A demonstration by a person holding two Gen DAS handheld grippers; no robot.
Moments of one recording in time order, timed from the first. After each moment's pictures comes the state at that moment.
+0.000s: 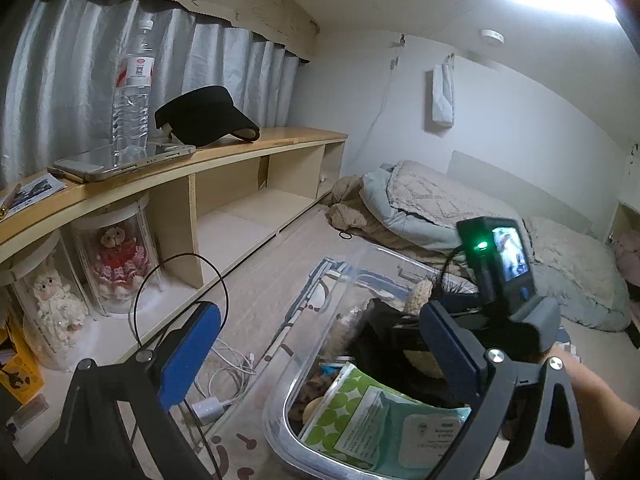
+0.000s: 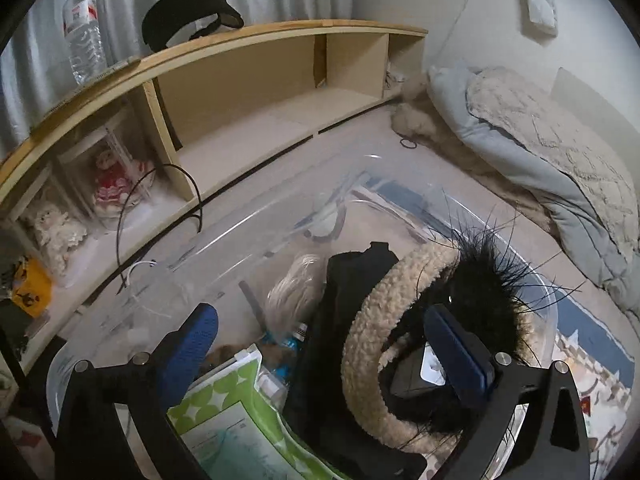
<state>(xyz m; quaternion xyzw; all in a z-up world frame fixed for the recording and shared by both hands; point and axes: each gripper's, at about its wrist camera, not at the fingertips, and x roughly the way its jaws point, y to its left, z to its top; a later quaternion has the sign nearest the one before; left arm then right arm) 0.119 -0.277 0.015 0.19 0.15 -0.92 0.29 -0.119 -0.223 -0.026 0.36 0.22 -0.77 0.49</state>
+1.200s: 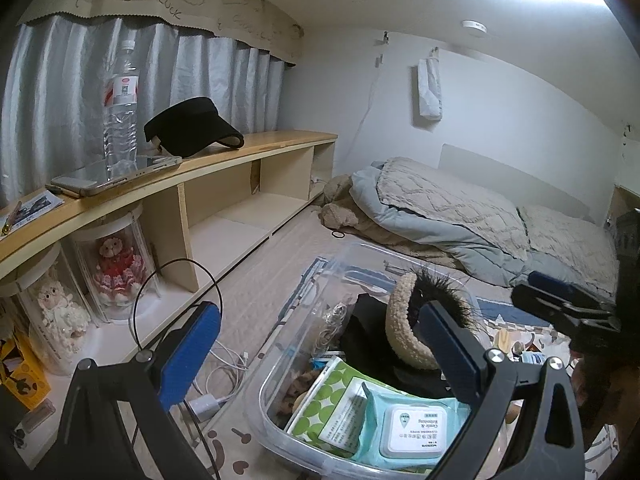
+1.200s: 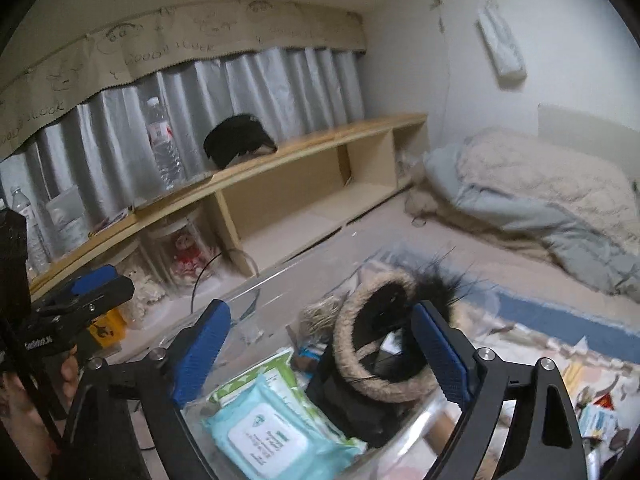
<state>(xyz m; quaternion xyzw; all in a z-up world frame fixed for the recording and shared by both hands) 0.115 -0.246 0.022 0.20 0.12 -0.93 0.28 -0.108 -0.074 0.041 0.24 0.07 -0.78 0.58</state>
